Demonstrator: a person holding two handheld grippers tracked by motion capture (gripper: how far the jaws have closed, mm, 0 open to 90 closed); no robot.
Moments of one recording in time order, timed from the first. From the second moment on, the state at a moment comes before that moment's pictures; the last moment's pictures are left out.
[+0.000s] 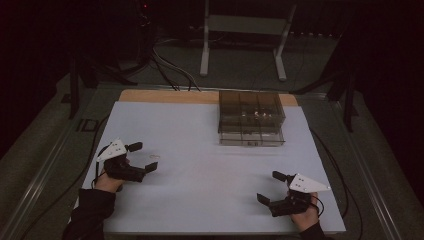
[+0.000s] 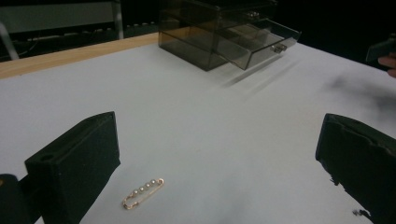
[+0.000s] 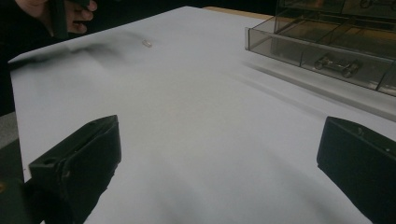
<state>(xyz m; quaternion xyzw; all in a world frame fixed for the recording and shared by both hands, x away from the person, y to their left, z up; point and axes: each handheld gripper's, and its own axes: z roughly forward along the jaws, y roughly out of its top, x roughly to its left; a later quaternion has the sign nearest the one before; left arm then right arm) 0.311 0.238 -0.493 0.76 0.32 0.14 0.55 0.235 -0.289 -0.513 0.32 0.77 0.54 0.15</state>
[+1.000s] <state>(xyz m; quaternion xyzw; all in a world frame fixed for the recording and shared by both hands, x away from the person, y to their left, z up) 0.349 0.231 -0.511 0.79 0.37 0.13 0.47 0.235 -0.290 -0.514 0.32 0.76 0.54 0.14</state>
